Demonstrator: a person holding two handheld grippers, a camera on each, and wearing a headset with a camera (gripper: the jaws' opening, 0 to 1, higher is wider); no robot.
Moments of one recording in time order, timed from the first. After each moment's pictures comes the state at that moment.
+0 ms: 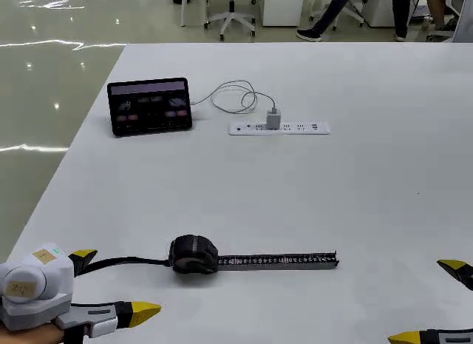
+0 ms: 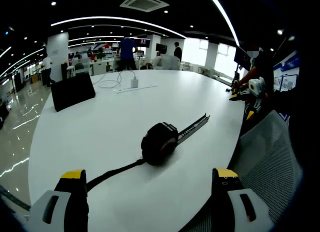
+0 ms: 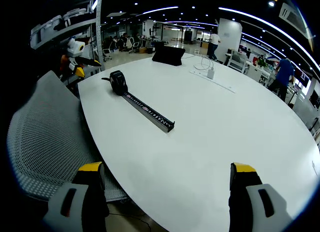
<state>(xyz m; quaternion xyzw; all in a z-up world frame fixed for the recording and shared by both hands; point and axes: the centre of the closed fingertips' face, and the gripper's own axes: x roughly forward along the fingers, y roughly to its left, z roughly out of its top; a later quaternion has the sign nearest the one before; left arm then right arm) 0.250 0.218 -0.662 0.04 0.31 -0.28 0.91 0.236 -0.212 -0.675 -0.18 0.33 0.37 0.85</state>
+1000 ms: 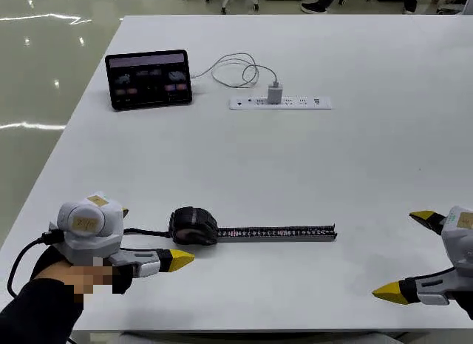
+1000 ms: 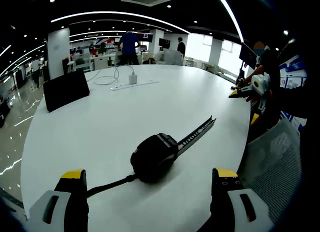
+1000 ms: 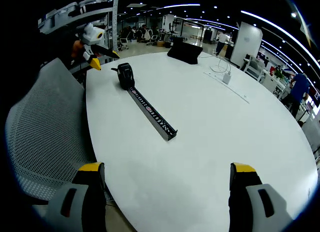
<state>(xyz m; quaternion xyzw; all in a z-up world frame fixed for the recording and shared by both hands) 0.282 0.174 -0.675 0.05 0.33 -0.27 0.90 0.266 -0.193 -0.680 -0.24 0.33 0.42 0.81</state>
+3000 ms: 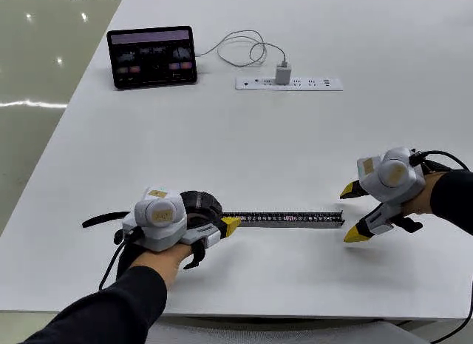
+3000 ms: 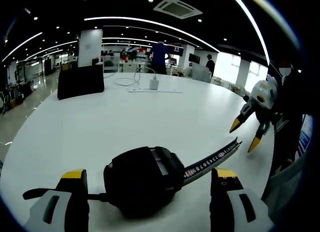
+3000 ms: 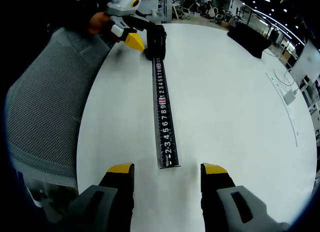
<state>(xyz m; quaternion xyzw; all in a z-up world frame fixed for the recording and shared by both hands) 0.328 0.135 -0.721 -0.03 0.29 -0.15 0.95 0.318 -0.128 -0.745 -0.37 0.38 0.59 0.61</state>
